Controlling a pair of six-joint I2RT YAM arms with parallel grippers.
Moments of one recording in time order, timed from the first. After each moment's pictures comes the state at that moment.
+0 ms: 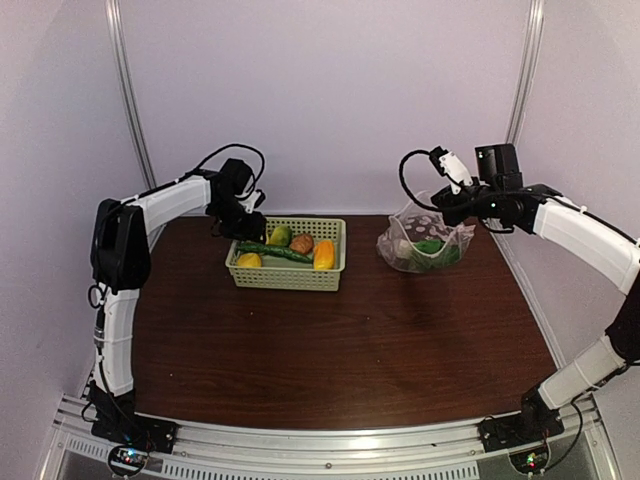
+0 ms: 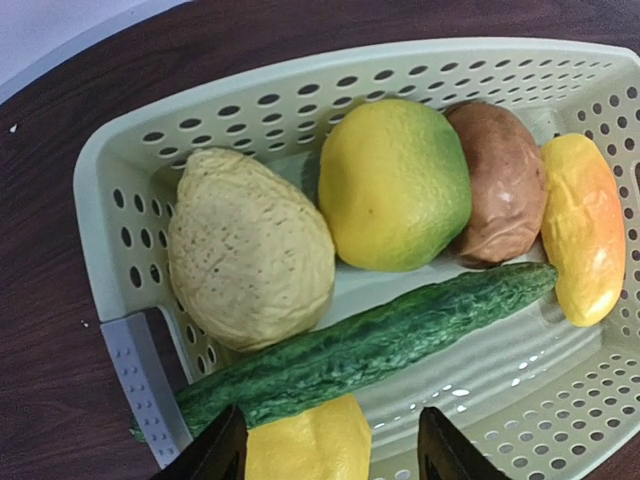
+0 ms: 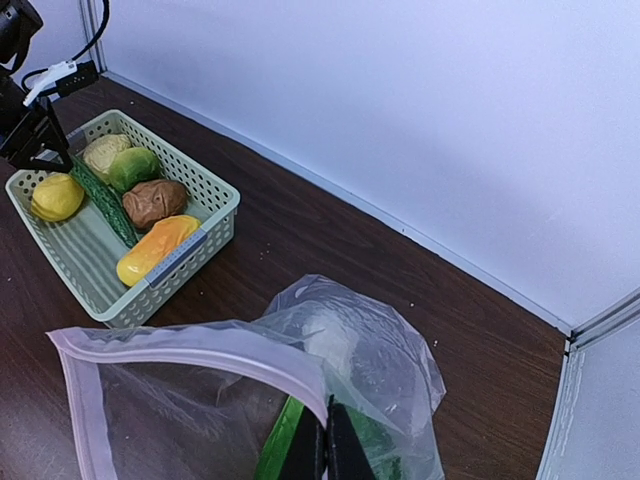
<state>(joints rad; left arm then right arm) -0.39 2.24 2.00 -0.86 0.09 -0.09 0.36 1.43 1.29 -0.36 -0.07 -0.23</state>
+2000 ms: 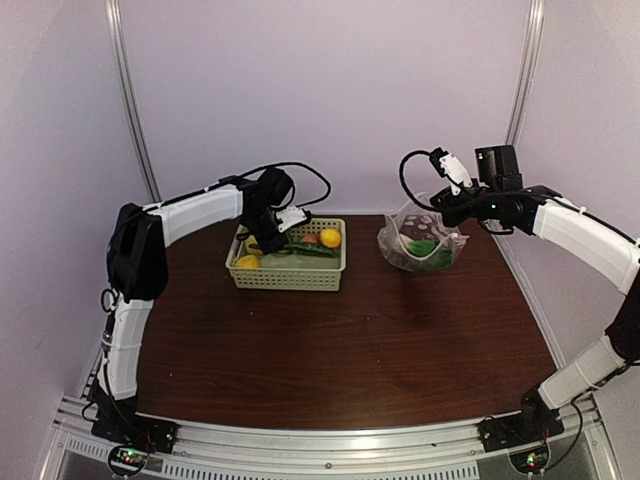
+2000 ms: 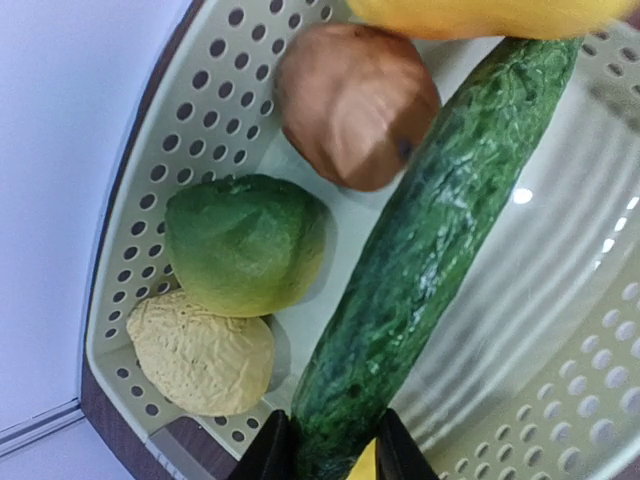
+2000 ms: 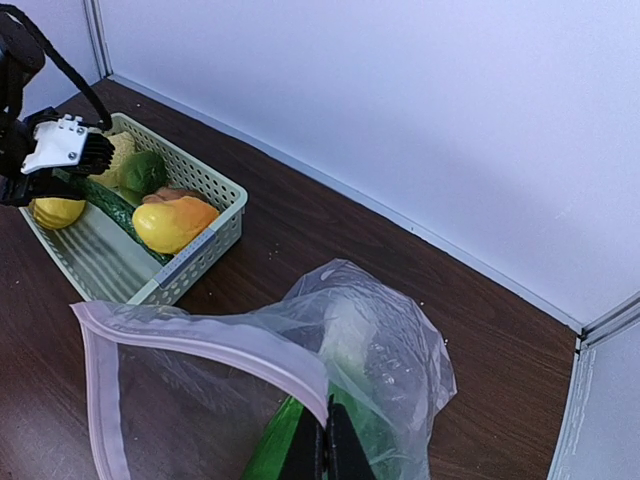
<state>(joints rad) -0.58 2.29 2.05 -0.86 -0.20 0.54 0.35 1.43 1.28 -0.35 -0.09 -0.21</state>
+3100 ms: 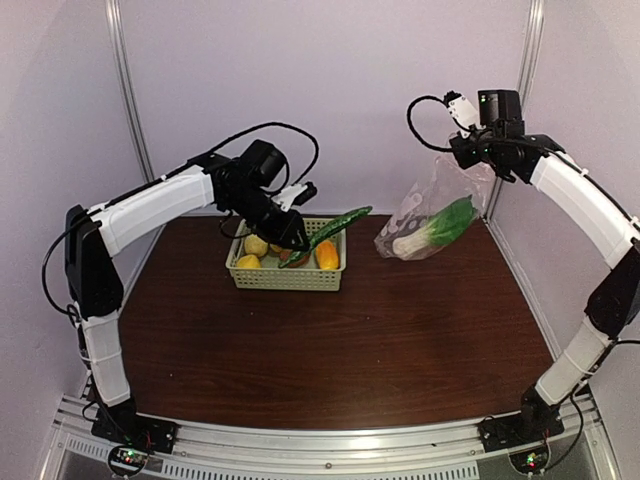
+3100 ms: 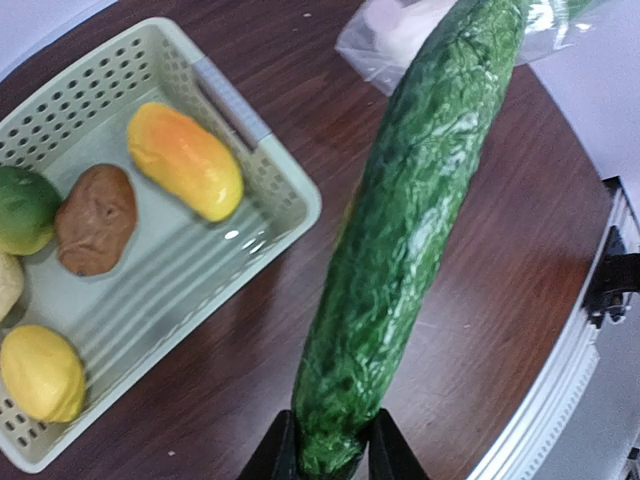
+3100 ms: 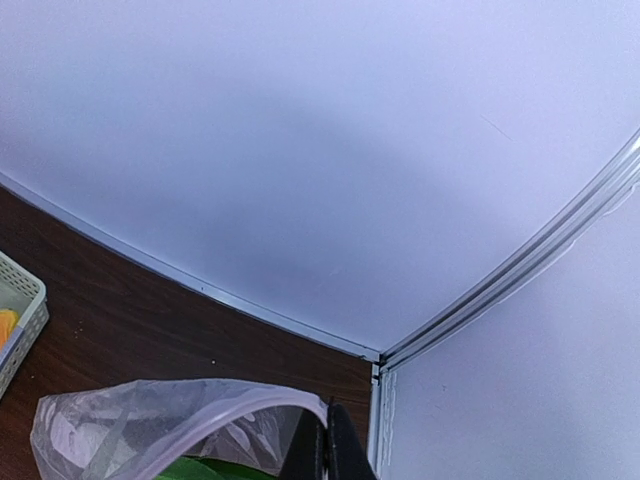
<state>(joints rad) -0.69 1.95 1.92 -0.99 0.27 -0.08 0.34 1.60 1.76 -0.48 0.33 -0.37</state>
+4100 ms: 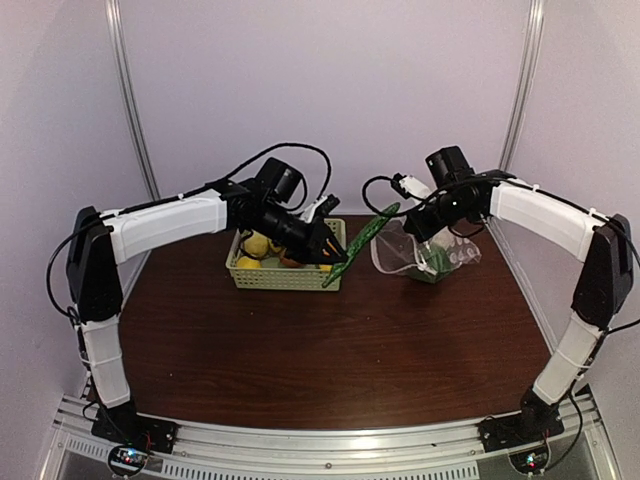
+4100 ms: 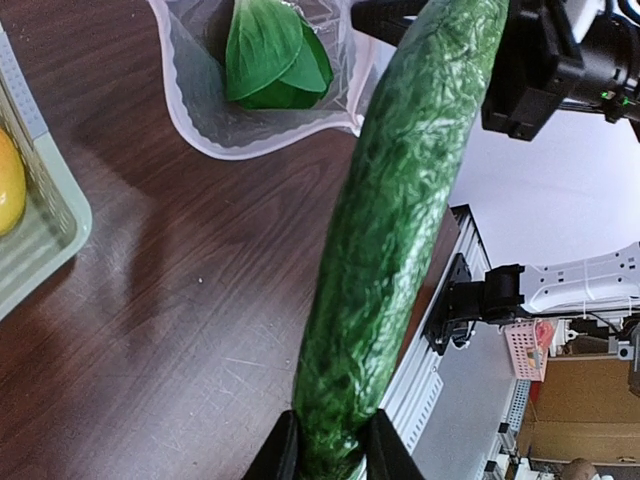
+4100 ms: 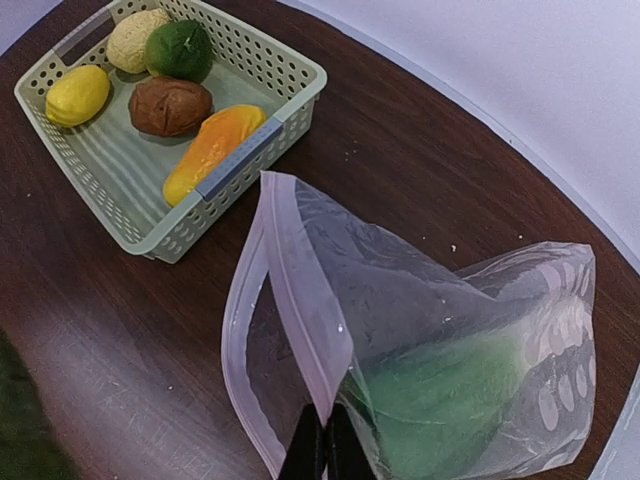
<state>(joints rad) -0.76 1.94 1.73 -0.57 0.65 -0.46 0.44 1.70 1.54 -0.67 -0.07 -0.21</state>
